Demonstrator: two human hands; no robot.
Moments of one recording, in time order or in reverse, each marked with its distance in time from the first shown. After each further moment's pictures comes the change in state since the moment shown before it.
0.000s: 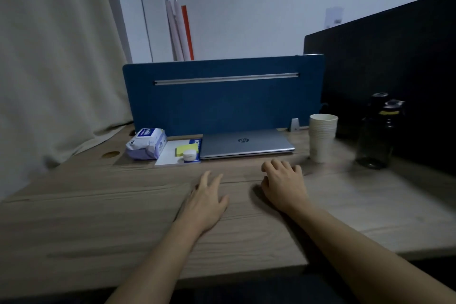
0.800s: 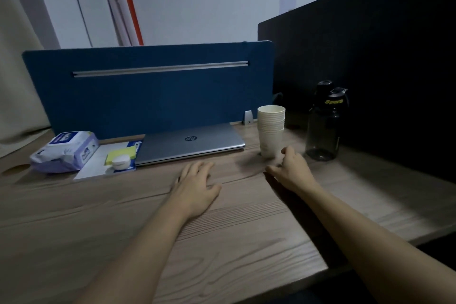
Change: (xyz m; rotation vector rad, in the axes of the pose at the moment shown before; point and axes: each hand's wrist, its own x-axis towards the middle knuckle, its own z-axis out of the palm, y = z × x) left_hand 0.088 0.085 0.056 0.040 -0.049 0.140; right_hand 0.007 0.158 -0.001 0.413 -0.093 0.532
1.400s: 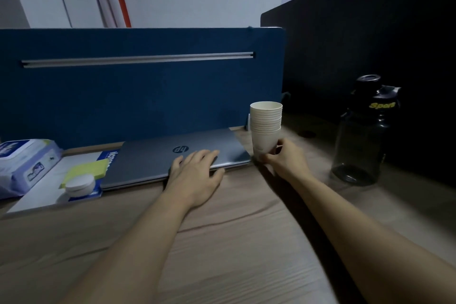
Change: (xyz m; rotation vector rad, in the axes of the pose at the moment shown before) left_hand 0.130 -0.025 0.029 0.123 0.080 0.076; right_hand 0.120 -0.010 0.050 0.206 0.070 0.056
